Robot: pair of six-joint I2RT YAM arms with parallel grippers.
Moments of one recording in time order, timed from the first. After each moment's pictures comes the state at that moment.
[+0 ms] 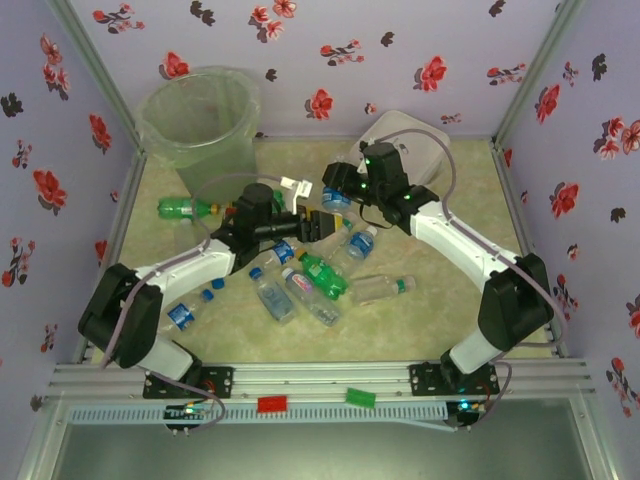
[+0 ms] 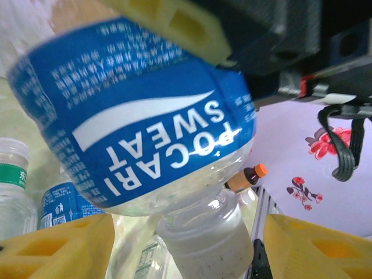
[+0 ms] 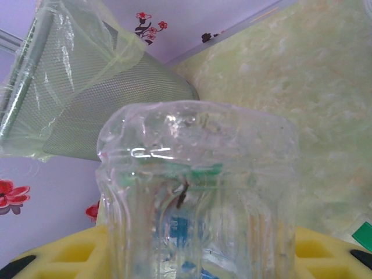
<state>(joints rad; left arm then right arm) -0.65 1.50 0.90 0.34 0.63 -0.62 0.56 1.57 1.29 -0.21 -0.18 0.81</state>
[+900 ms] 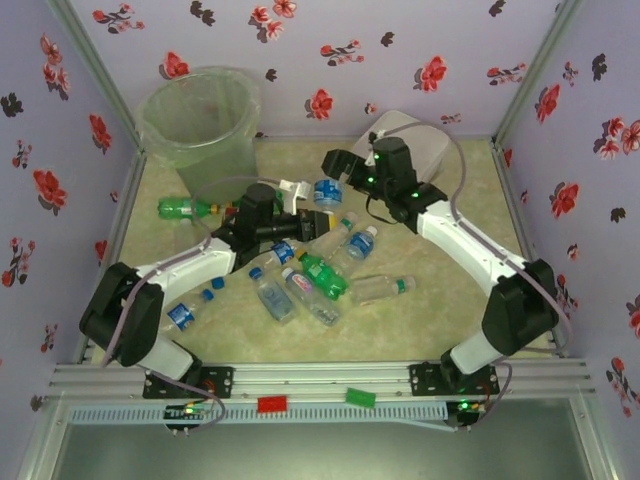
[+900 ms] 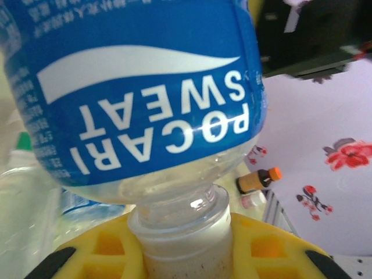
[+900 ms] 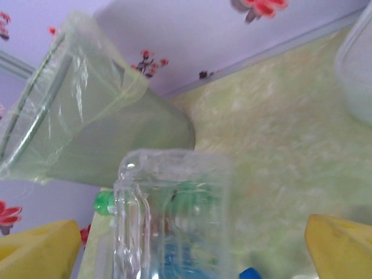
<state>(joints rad) -0.64 1.49 0.91 0.22 0.56 -0.67 0.51 1.51 1.29 -0.20 -0.11 0.74</state>
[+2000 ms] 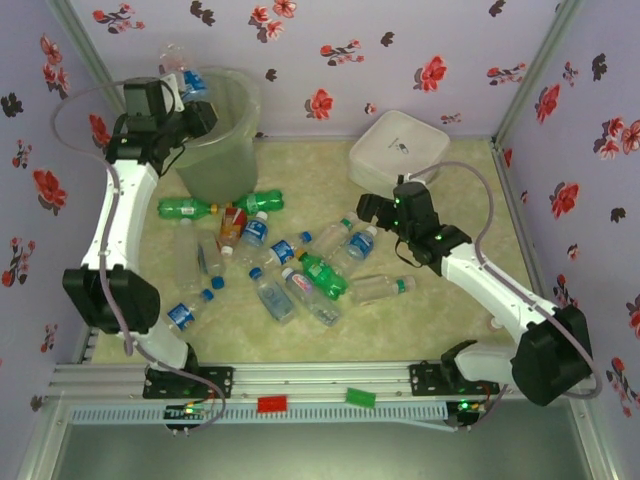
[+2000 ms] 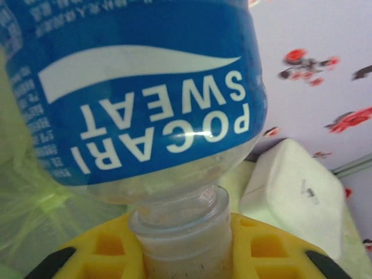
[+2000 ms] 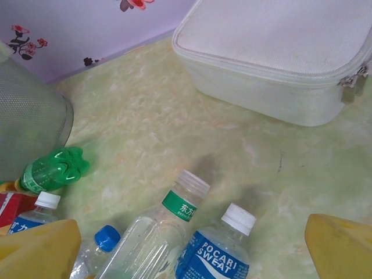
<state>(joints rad) -0.06 1.67 1.82 -0.63 0.27 -0.40 0.51 1.24 0.92 -0.27 0.16 0.61</state>
